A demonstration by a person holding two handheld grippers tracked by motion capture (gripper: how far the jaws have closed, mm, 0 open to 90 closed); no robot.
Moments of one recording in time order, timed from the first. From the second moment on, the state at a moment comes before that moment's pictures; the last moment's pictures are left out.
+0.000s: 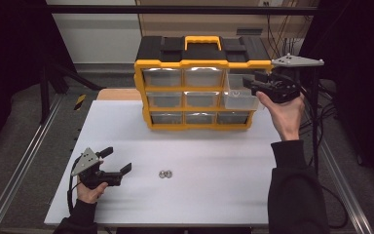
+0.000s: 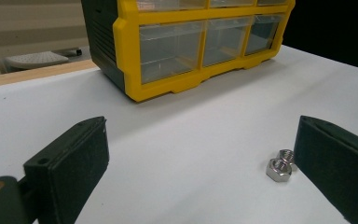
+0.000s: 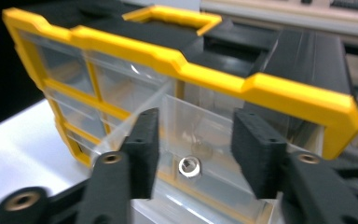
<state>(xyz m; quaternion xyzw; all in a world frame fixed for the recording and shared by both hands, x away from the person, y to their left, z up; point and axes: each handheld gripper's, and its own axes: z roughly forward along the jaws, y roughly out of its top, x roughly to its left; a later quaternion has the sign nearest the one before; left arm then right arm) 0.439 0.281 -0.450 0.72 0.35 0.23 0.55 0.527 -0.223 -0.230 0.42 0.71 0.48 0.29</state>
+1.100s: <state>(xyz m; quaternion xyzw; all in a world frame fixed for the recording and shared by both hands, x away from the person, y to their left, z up) 0.438 0.281 -0.450 0.72 0.35 0.23 0.55 0.453 -0.180 -0.301 0.35 0.70 0.55 0.28</state>
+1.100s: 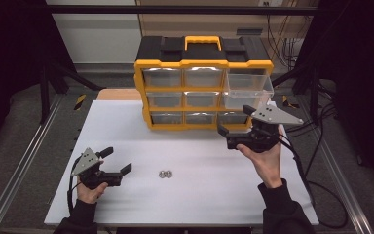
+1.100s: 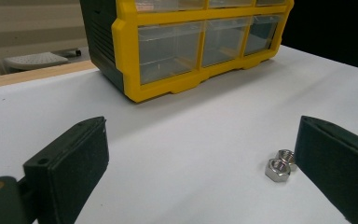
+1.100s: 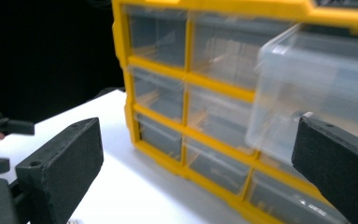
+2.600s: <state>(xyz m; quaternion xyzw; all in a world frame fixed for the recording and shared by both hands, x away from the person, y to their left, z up) 0.438 0.281 -0.450 0.72 0.35 0.23 0.55 0.472 -0.051 -0.442 0.31 0.82 0.45 0.14</state>
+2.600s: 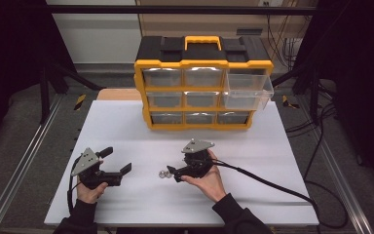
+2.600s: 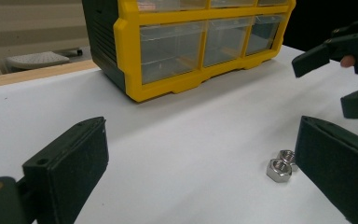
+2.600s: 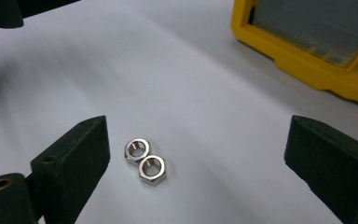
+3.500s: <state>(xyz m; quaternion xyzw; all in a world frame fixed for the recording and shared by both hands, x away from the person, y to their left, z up) 0.439 0.281 -0.450 0.73 0.35 0.23 0.55 0.476 -0.024 -0.488 0.28 0.87 0.40 0.08</state>
